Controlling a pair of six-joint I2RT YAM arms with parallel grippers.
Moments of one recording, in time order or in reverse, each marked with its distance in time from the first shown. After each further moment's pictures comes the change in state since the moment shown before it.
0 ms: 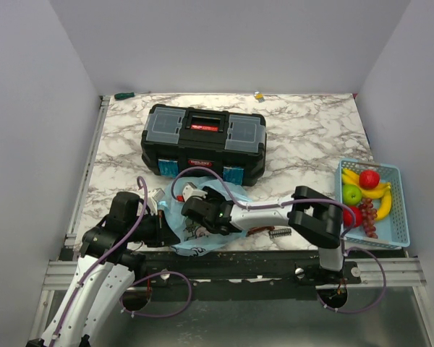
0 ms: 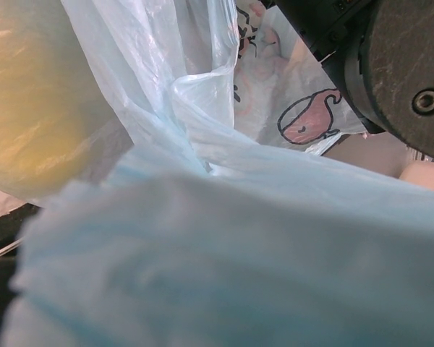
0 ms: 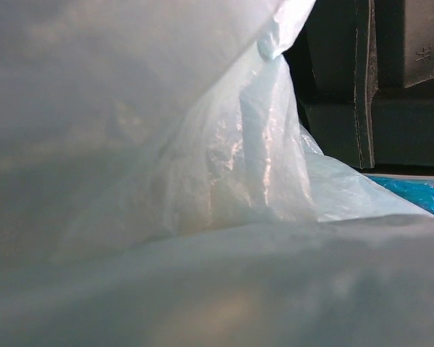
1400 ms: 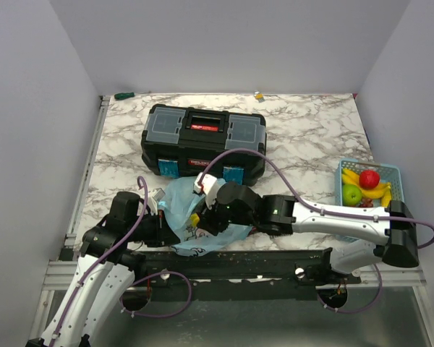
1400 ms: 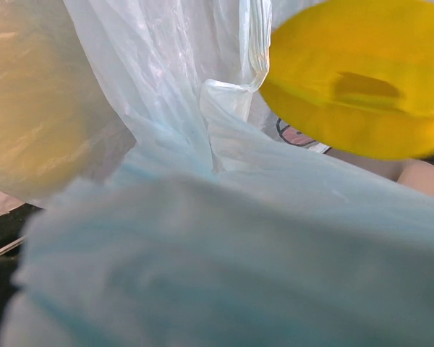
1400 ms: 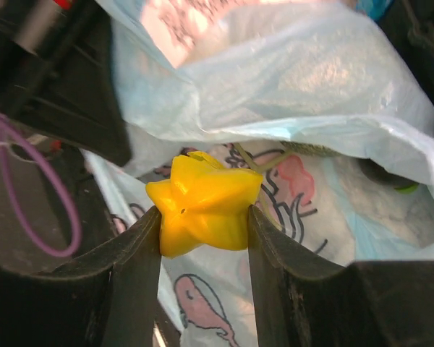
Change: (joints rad) left arm 0.000 0.005 0.000 0.001 0.000 0.000; right arm 0.036 -0.539 -0.093 -0.047 -0.756 0.339
